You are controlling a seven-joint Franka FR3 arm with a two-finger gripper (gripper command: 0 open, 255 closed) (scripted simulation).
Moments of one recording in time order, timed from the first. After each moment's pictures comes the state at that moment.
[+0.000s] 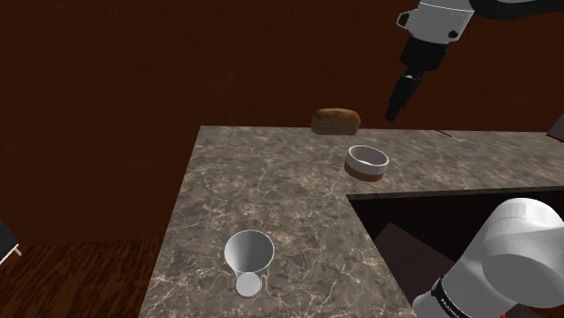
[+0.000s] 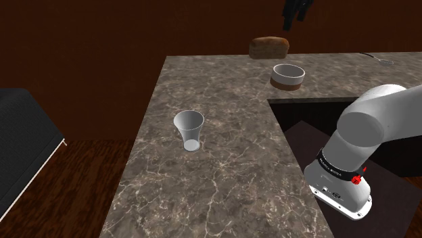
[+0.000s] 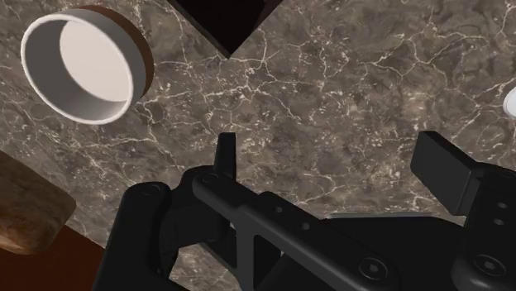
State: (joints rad) arm 0.00 -0.82 0.03 -2.27 -0.10 1.57 -0.15
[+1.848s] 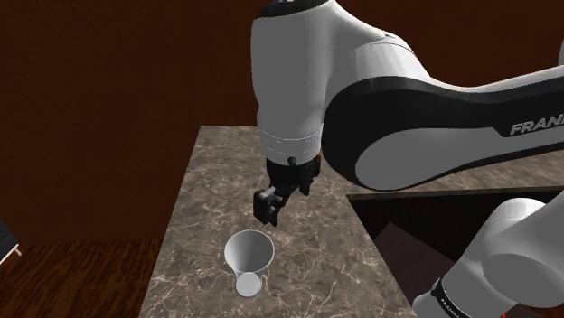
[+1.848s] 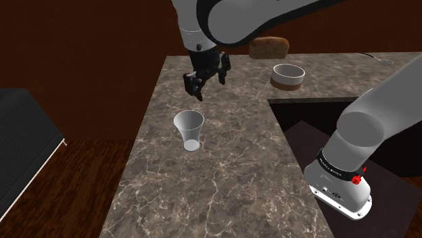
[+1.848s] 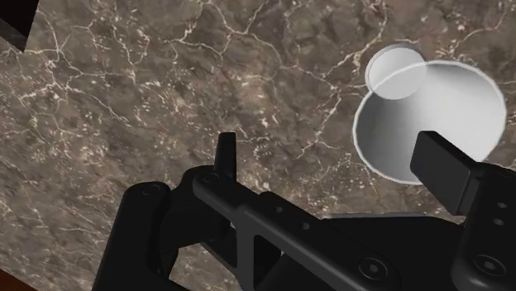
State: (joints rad) arm 0.00 -0.35 0.73 -2.19 -0.01 1.84 0.63
